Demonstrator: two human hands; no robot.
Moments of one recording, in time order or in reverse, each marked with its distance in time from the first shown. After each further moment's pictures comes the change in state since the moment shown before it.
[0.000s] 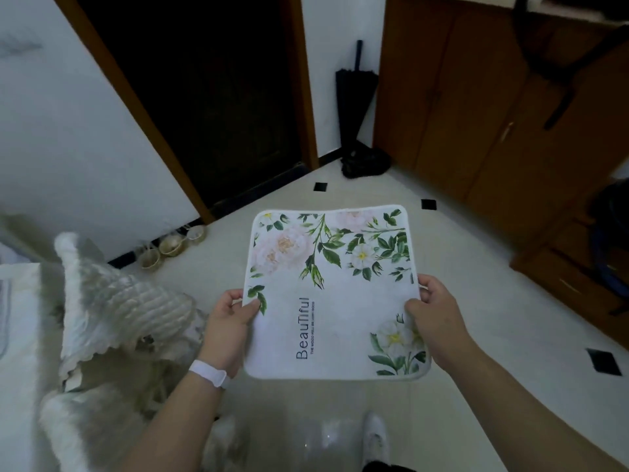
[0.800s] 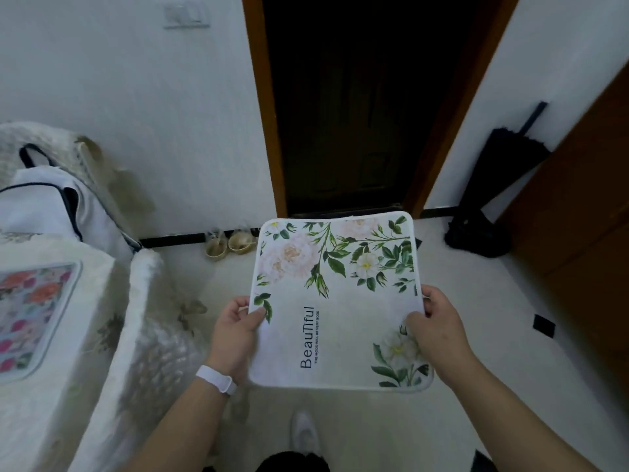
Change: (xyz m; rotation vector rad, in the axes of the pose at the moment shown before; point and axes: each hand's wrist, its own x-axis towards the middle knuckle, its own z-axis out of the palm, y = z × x) left_hand 0.279 0.103 -0.105 -0.279 0.360 -0.014; right_hand 0.249 -0.182 0.302 -0.282 -0.327 -0.134
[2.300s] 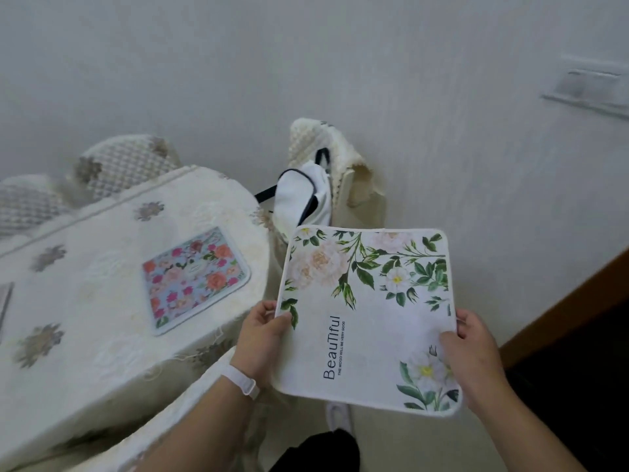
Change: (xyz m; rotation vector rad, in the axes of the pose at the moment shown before) left_hand 0.316 0.189 -0.054 -0.332 1.001 0.103; right_hand 0.401 -0.316 0.421 -0.248 -0.944 -0.223
